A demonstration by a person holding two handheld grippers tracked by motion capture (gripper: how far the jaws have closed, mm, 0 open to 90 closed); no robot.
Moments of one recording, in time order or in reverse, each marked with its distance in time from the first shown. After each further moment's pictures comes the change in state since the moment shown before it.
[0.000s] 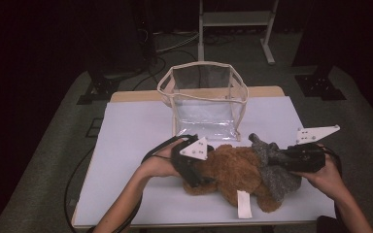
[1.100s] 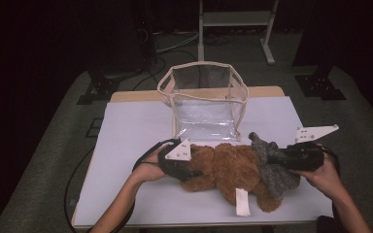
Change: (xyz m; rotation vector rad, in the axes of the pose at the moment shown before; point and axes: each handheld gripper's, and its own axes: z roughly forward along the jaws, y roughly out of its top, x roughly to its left) left arm 0.003 -0.035 -0.008 0.010 0.116 -0.056; right arm -0.005 -0.001 0.005 -0.010 -0.014 0.019
